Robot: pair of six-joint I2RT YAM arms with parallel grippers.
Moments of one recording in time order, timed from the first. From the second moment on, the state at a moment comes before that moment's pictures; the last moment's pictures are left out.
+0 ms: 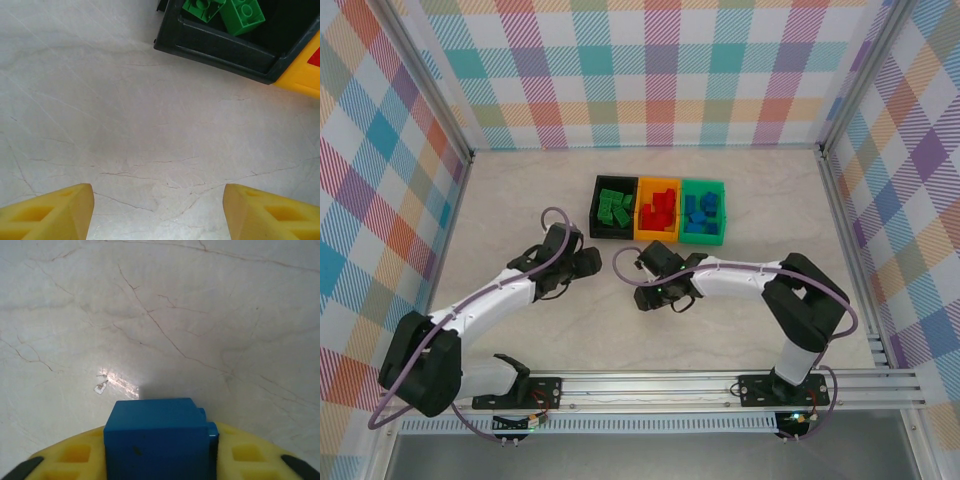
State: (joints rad) left arm -0.47 1.26 0.72 -0.36 -0.10 -0.63; right arm 0.91 1.72 0.98 -0.39 -0.12 0.45
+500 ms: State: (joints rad) left arm -0.47 1.22 0.70 -0.38 -0.12 -0.63; right arm 0.63 1.56 1.05 -0.43 -0.03 0.42
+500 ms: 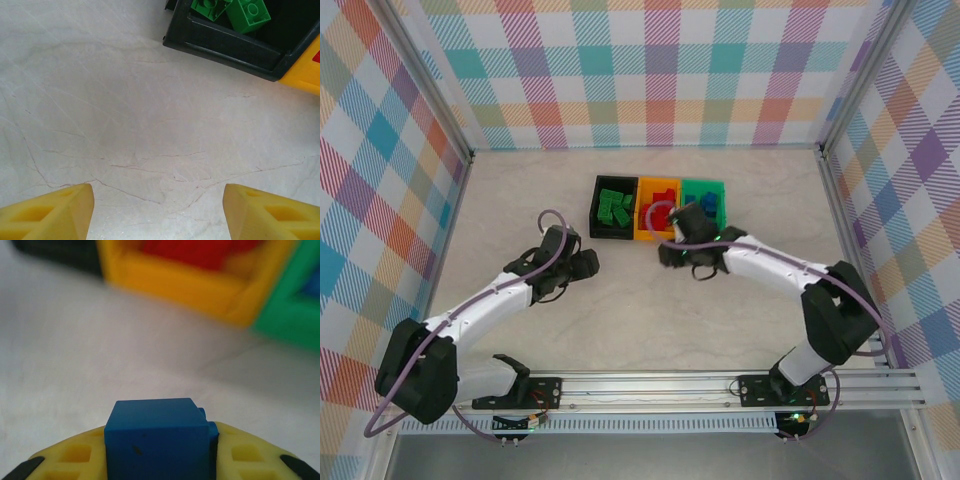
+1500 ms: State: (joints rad) left arm -0.35 1.13 0.74 -0.53 -0.38 -0.65; right arm 0.34 1.39 1.04 -0.27 0.04 0.22
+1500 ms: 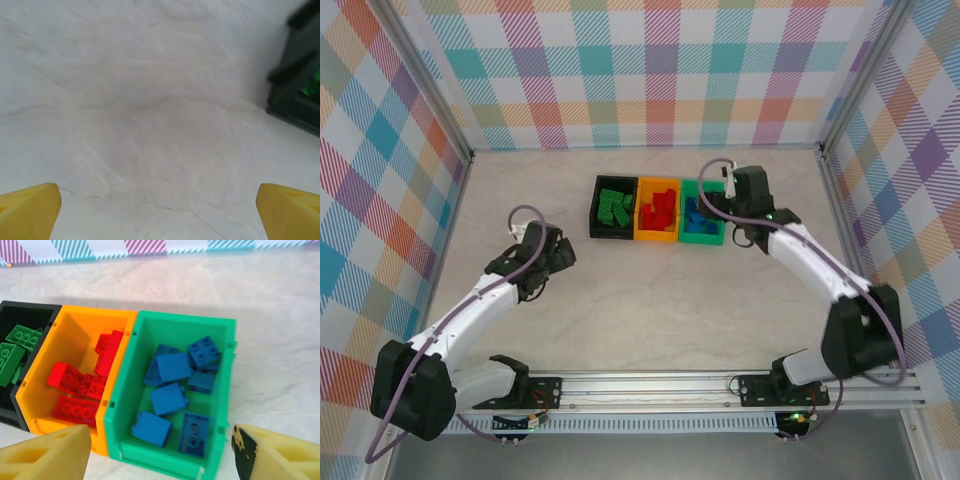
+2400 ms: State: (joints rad) left arm -0.19 1.36 0.34 0.55 -0.38 -0.15; right arm 0.15 1.44 0.36 0.63 0.23 0.01
